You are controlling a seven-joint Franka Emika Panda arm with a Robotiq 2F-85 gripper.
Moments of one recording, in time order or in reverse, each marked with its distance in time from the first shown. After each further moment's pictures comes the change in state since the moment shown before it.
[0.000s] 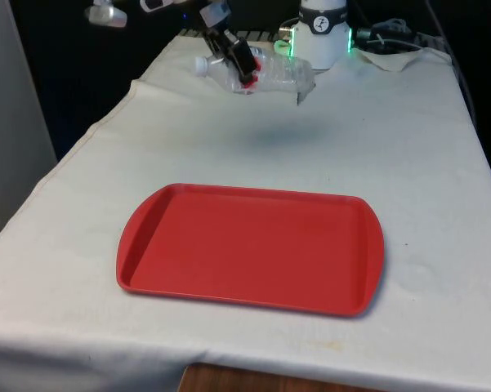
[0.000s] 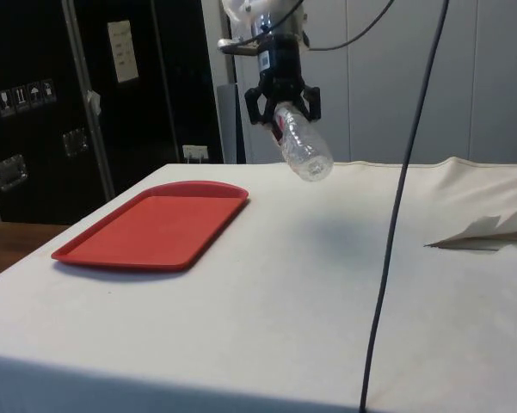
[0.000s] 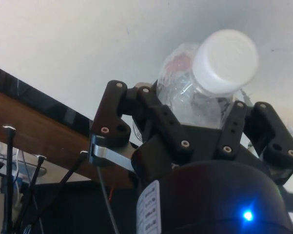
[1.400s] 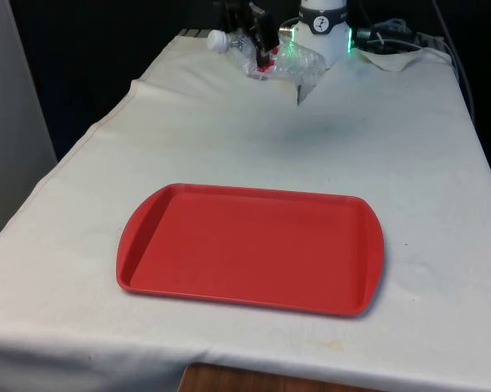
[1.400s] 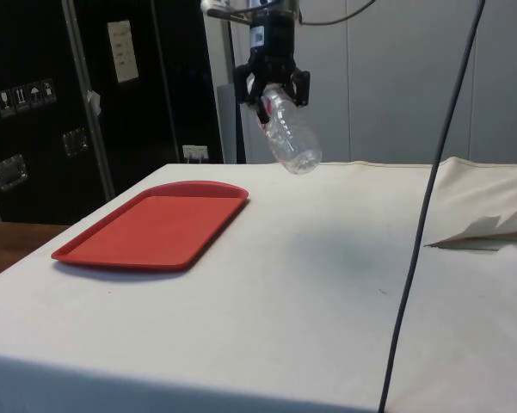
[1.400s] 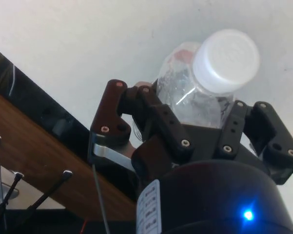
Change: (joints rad) arm -0.001 -0.183 0.104 -0.121 -0.078 0.178 0.005
